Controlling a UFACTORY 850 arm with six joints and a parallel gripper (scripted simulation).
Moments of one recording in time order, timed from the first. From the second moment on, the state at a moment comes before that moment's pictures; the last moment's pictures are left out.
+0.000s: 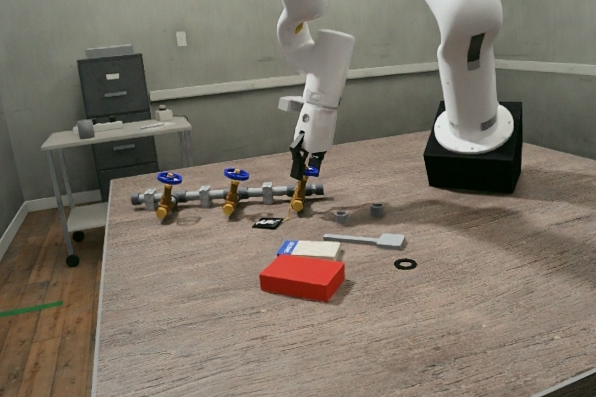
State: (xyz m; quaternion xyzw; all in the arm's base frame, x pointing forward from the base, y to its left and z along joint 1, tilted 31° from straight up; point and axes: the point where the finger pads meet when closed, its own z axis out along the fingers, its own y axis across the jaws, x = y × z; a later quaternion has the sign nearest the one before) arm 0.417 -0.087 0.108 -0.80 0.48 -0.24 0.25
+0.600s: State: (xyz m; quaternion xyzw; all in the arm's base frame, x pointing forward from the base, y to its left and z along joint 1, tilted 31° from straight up) arm 0.417 -0.087 0.108 -0.93 0.14 -0.31 0.15
